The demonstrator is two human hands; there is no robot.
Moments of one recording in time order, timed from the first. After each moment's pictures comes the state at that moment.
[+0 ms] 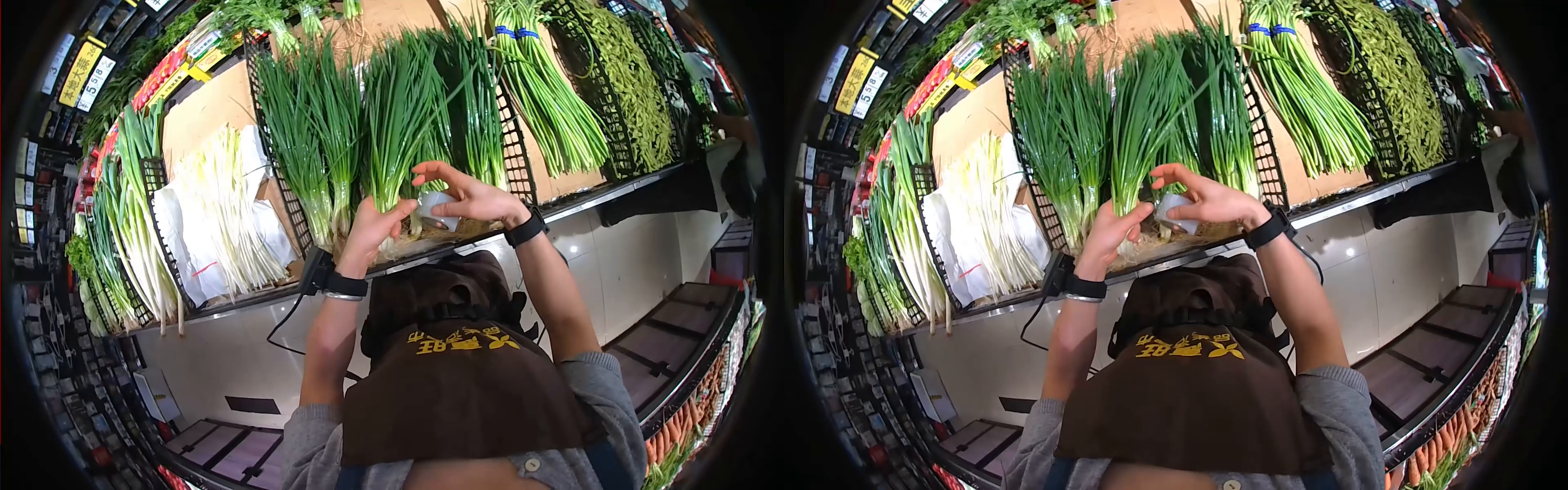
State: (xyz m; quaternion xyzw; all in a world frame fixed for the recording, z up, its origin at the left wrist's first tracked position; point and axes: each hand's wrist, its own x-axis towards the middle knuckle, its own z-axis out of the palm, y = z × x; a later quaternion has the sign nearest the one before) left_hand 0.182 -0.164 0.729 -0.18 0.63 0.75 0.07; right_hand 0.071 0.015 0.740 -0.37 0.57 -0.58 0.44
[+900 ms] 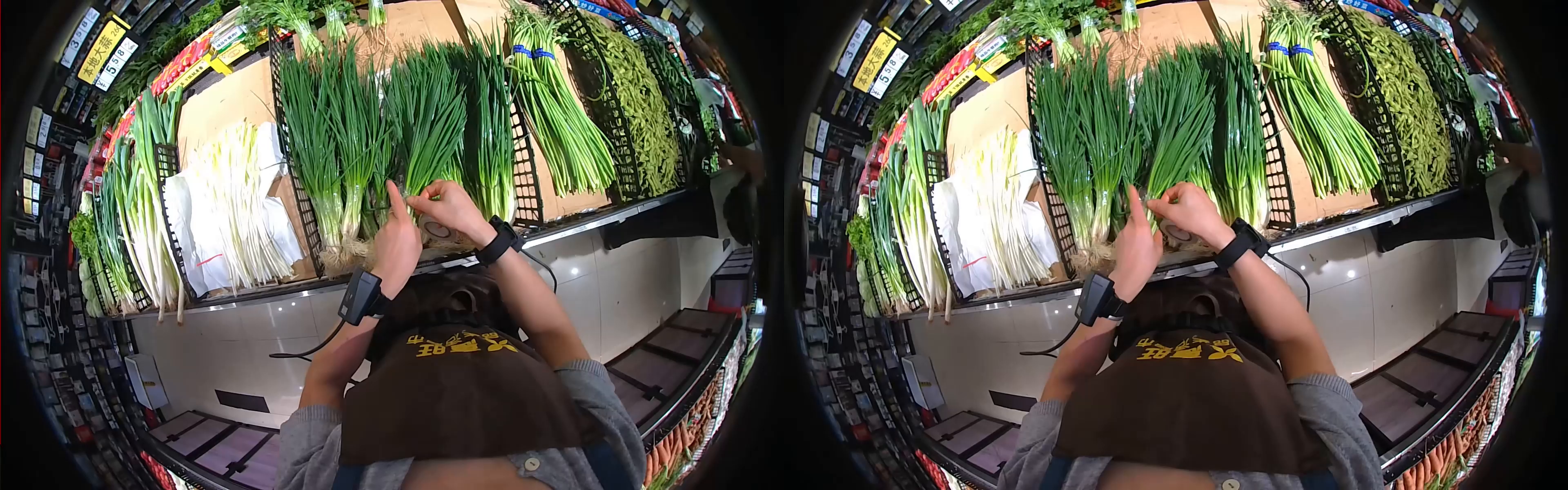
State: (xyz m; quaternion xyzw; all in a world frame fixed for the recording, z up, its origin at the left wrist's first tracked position) left_hand 0.195 -0.130 0.728 -0.17 0.95 0.27 -0.05; right_hand 0.088 -0.034 0.711 -0.24 0.77 -0.53 0.26
